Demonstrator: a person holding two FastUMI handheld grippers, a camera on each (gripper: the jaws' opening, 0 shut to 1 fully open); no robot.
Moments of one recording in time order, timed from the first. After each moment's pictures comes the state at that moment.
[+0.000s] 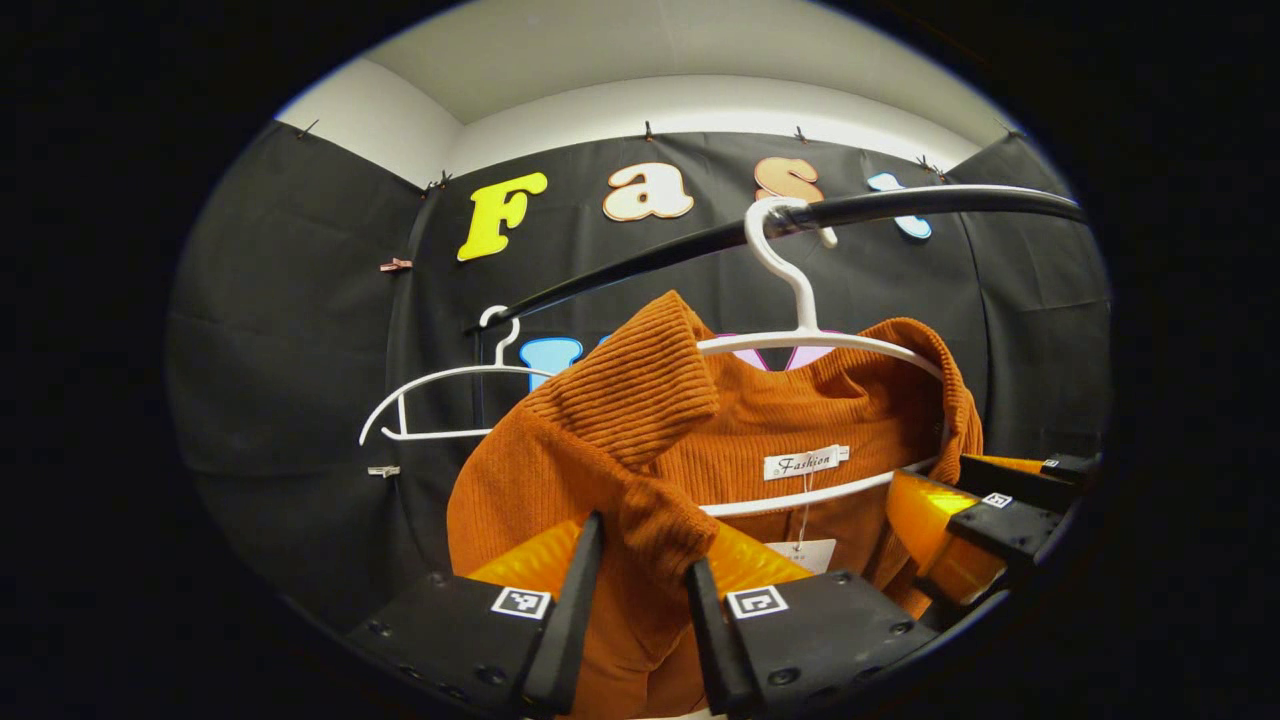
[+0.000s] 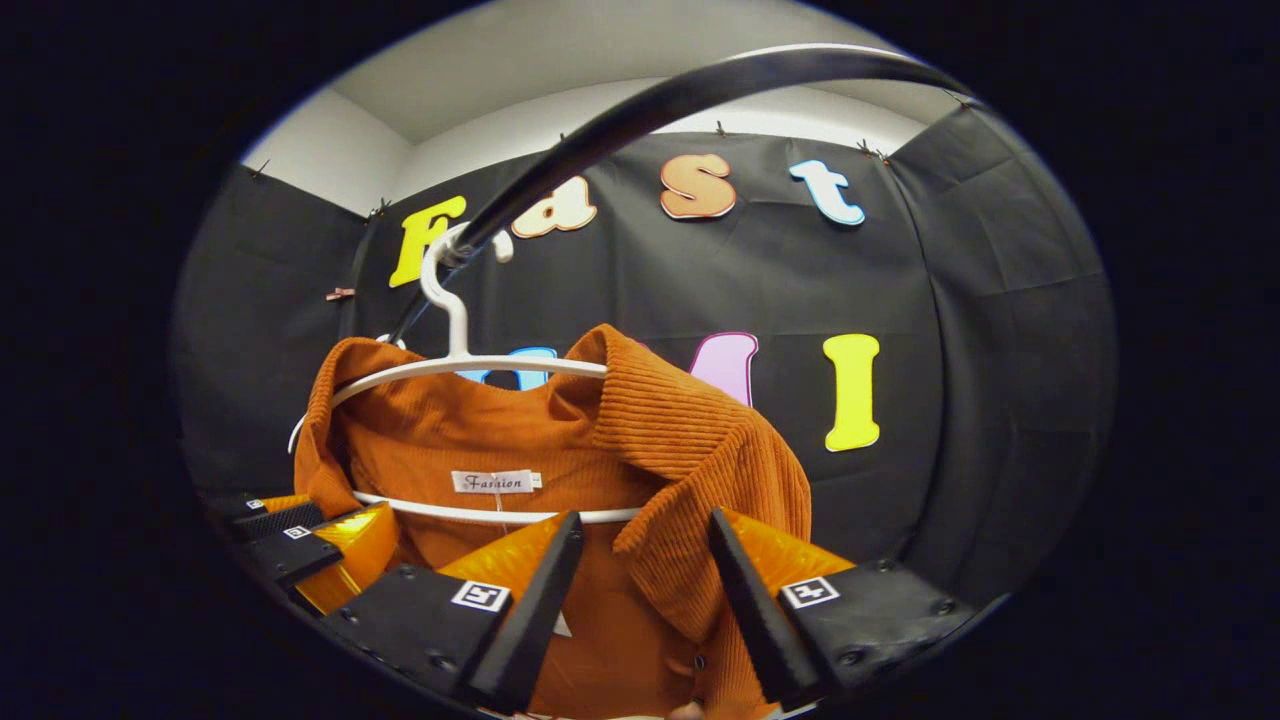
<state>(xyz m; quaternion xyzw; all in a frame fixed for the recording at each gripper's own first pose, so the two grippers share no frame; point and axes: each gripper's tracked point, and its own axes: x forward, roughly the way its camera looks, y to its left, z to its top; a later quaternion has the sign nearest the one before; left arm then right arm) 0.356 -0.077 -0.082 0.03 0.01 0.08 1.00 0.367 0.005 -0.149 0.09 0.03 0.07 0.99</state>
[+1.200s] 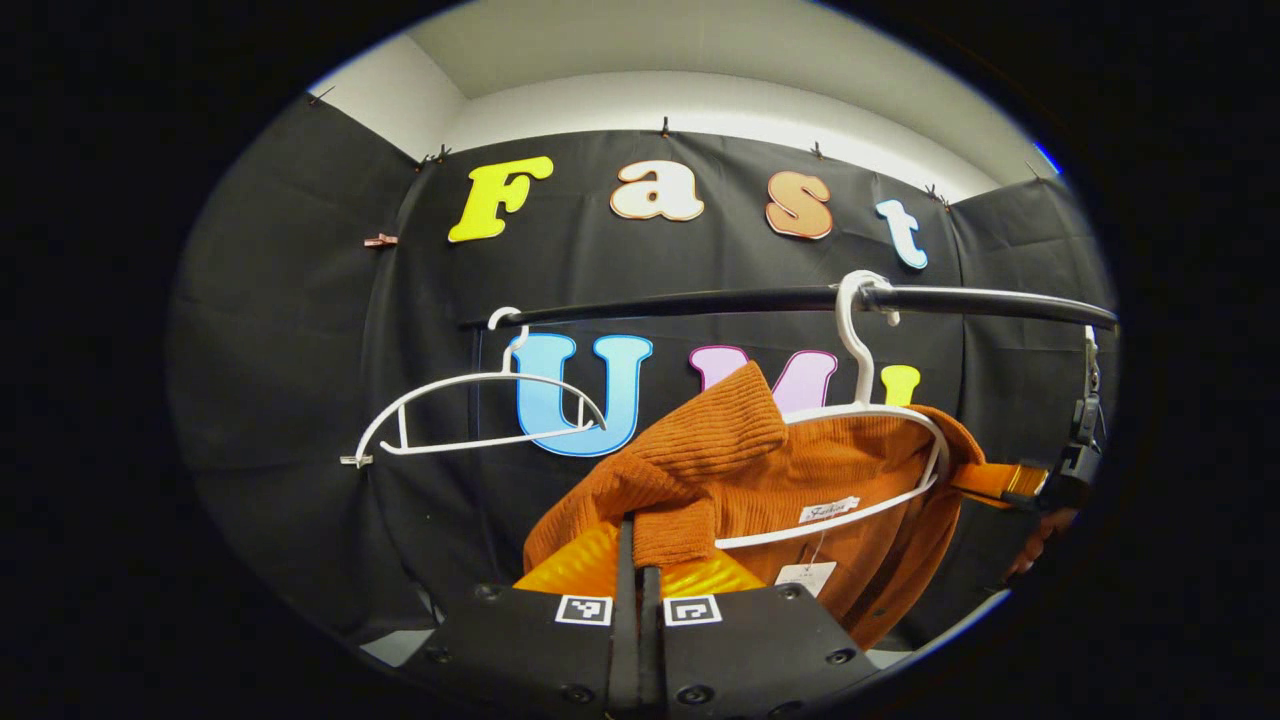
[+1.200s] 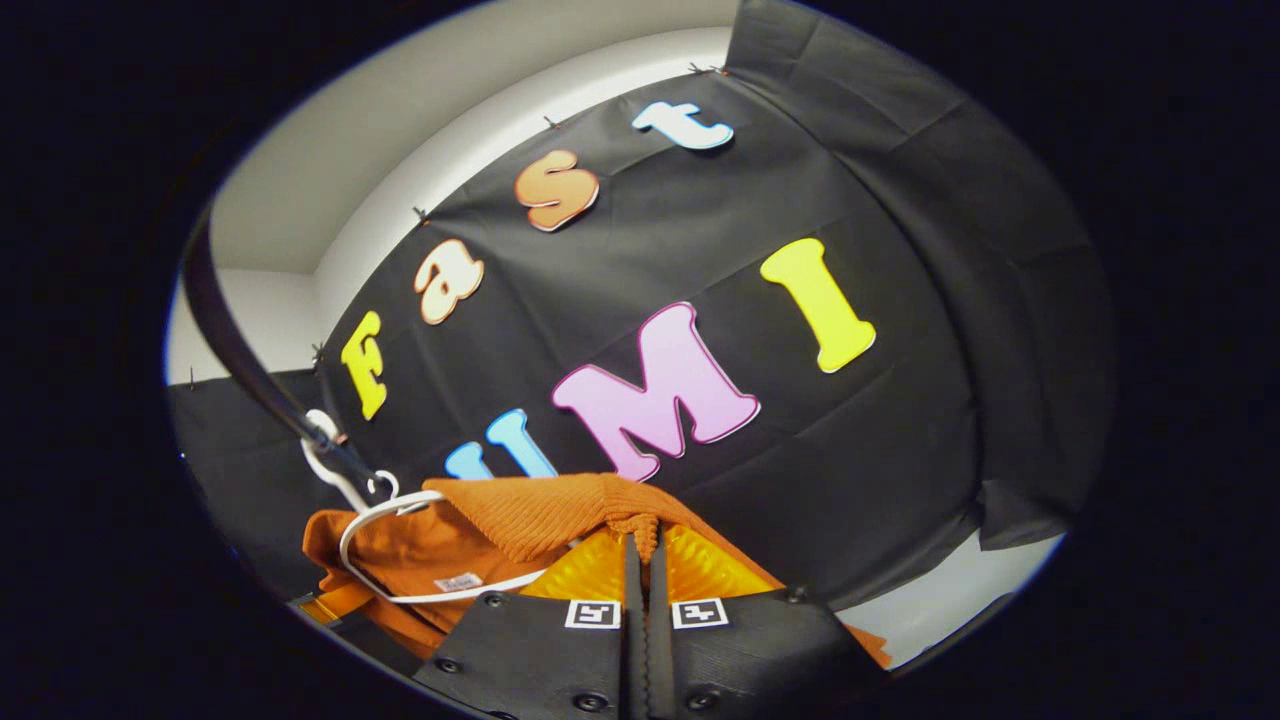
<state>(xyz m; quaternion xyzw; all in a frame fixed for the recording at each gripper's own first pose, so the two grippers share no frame) 0.348 -0.029 -0.035 0.00 0.03 0.03 1.00 0.423 -0.114 -0.139 0.33 0.06 0.05 0.94</state>
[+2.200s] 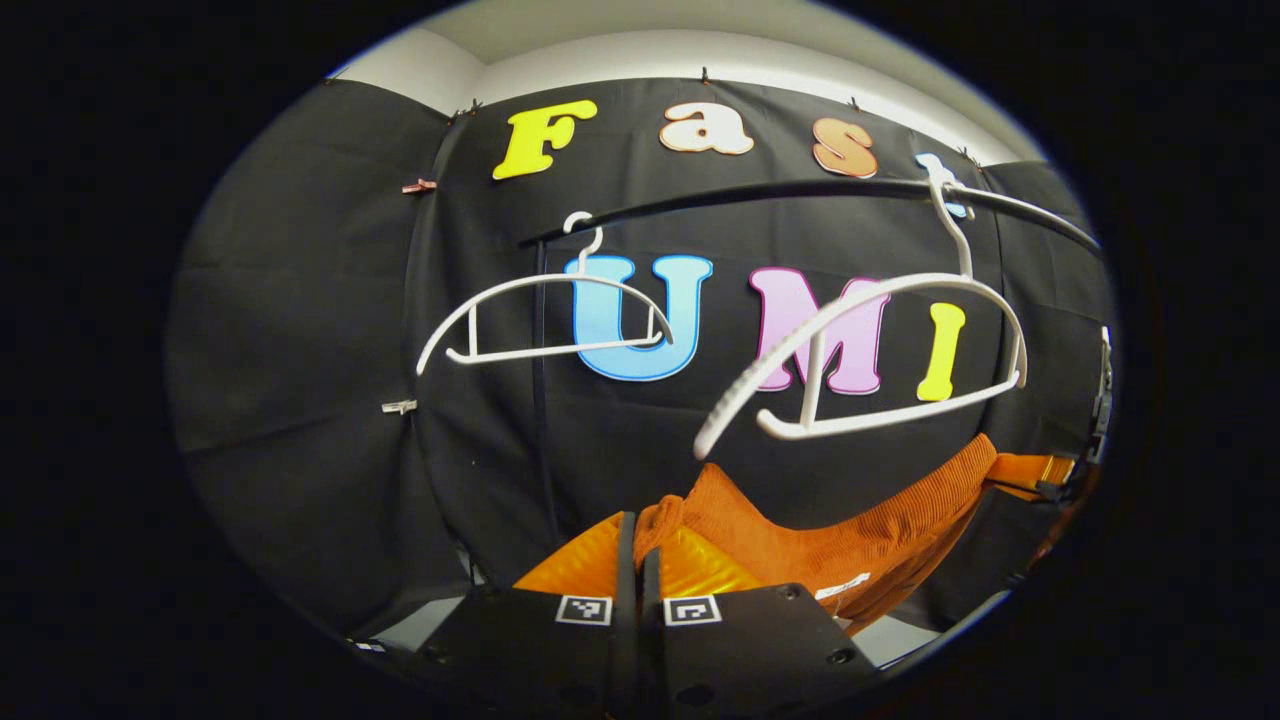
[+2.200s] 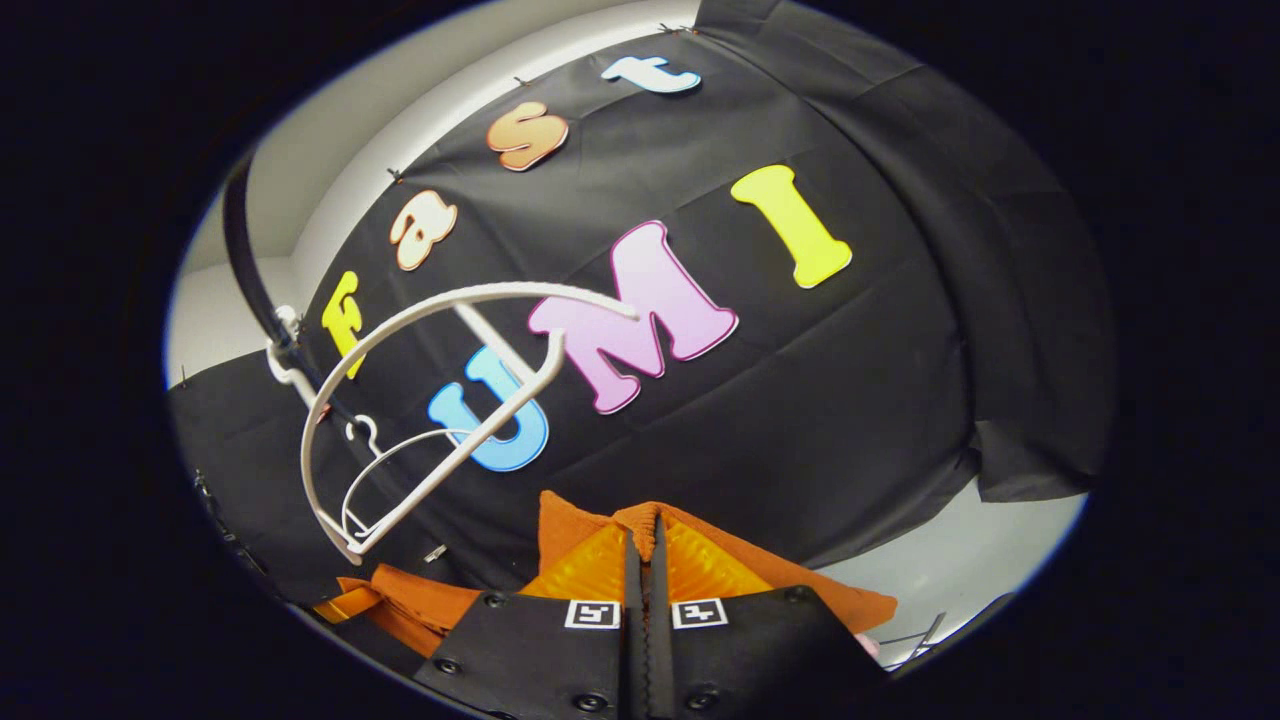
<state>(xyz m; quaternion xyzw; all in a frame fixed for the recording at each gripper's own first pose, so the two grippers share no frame) 0.315 0.041 -0.146 -0.01 0.13 0.07 0.99 0.369 -0.039 -0.233 0.33 0.17 0.09 0.92</state>
